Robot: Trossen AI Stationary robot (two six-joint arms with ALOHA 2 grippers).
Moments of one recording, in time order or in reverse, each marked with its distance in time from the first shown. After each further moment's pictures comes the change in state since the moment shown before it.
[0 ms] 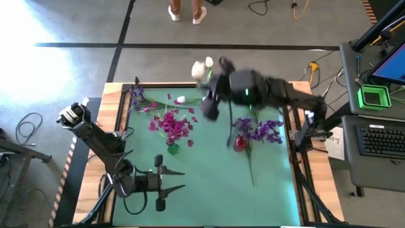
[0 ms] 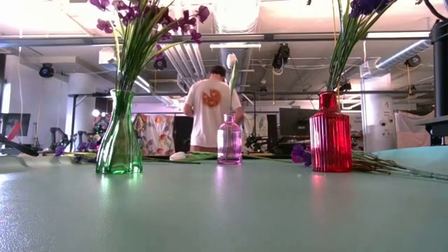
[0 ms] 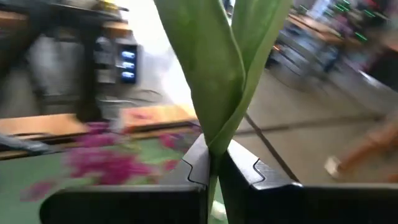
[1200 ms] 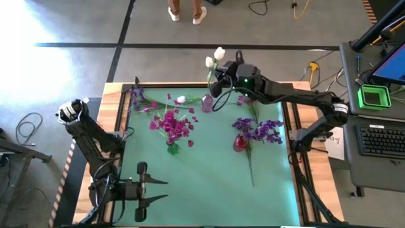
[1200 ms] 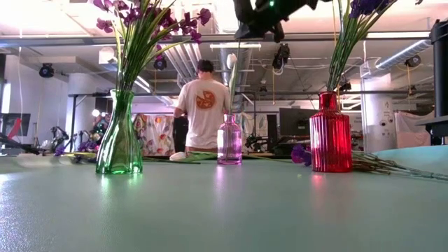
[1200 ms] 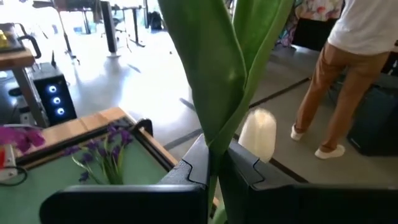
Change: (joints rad) left arm -0.212 -0.070 0.000 -0.046 -0.170 -0.024; right arm -0.369 -0.305 -1.008 0.846 -0.080 0.092
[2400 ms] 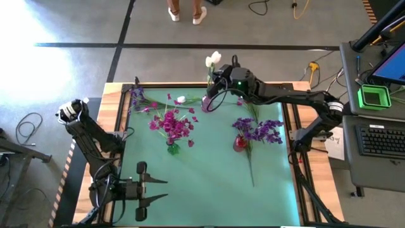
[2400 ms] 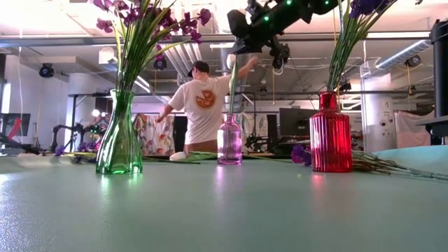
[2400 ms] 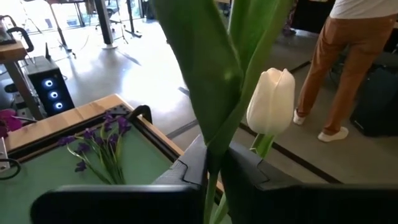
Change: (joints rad) left arm 0.000 0.001 0.000 -0.011 -0.016 -0.008; right arm -0.009 0.058 -0.042 0.049 -0.001 0.059
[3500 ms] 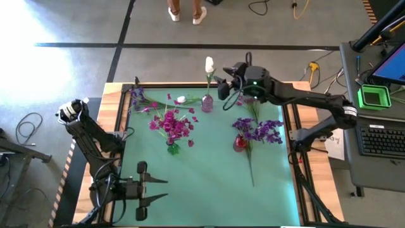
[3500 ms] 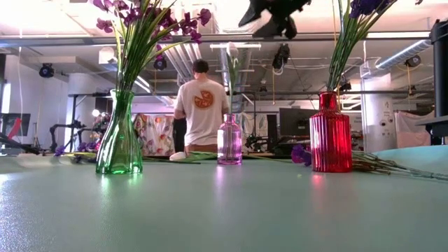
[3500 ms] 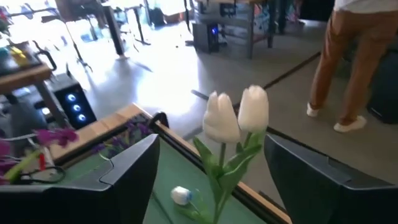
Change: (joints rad) left arm 0.003 0.000 0.000 -0.003 -0.001 -0.029; right arm 0.038 -0.177 0.002 -0.173 0.000 0.109
